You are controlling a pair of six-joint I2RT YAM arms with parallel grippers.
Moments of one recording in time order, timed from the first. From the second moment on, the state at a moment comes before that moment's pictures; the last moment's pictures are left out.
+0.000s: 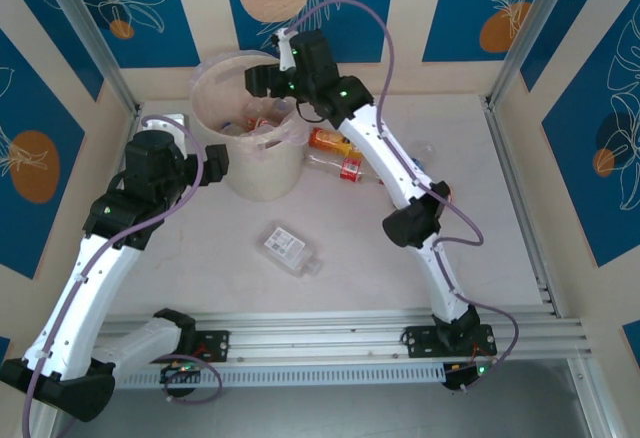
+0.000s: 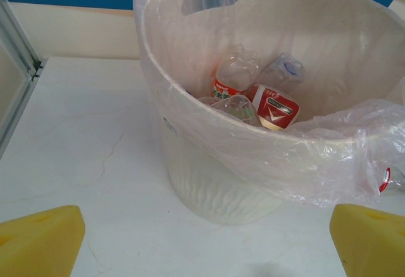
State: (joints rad) left arm -0.35 0.99 1.26 -0.76 -0.23 -0.25; right arm 0.67 2.31 2.73 -0.77 -0.10 0.34
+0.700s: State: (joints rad) left arm -0.35 0.98 1.26 -0.75 -0.24 -0.25; right arm 0.24 1.34 1.37 -0.91 0.19 0.69
